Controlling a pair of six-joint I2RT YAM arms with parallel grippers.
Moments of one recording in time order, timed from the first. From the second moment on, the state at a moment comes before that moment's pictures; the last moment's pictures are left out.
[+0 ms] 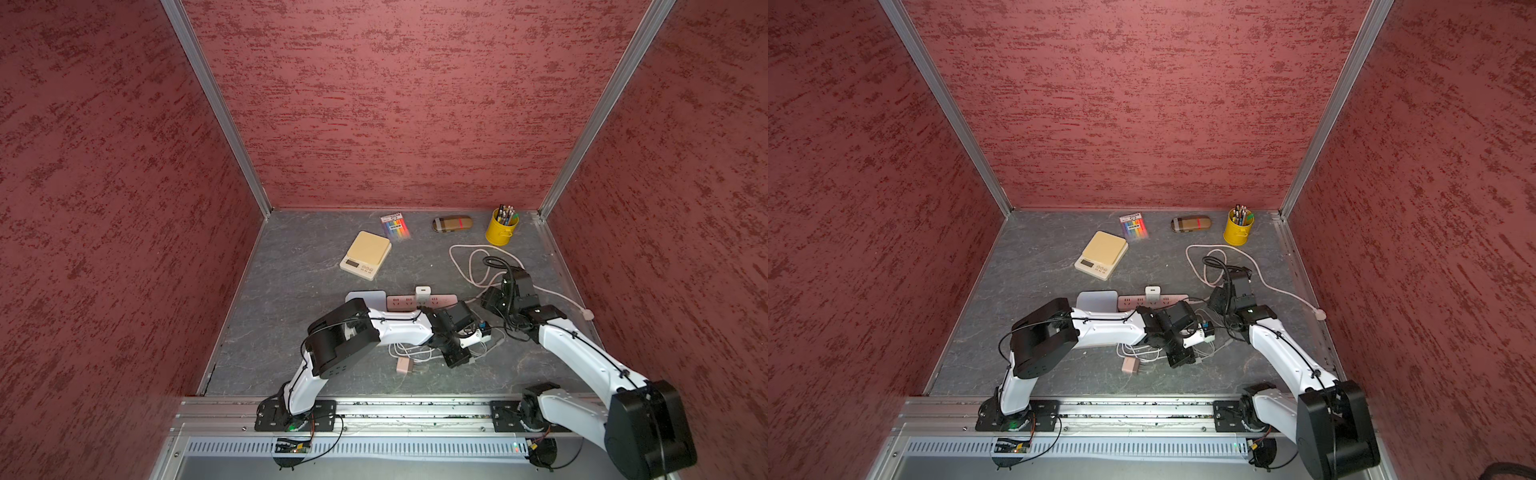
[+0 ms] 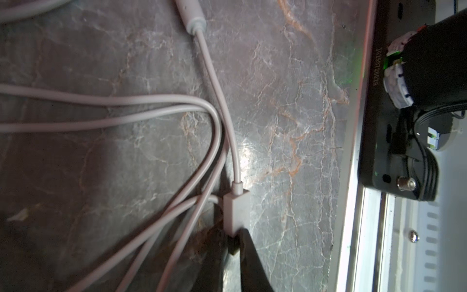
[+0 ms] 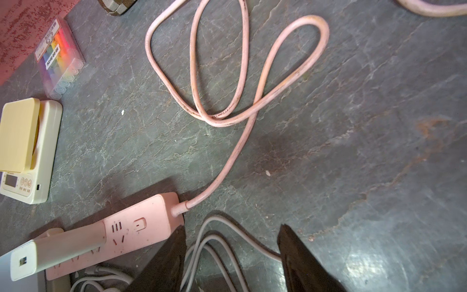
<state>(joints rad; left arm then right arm) -1.15 2.06 1.33 -0.34 0.36 0.02 0.22 1.11 0.59 -0.34 0.04 0.70</state>
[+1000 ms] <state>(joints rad) -1.09 1.97 1.21 -0.24 0.39 -0.04 0.16 0.94 0.56 -0.33 -0.02 0.78</state>
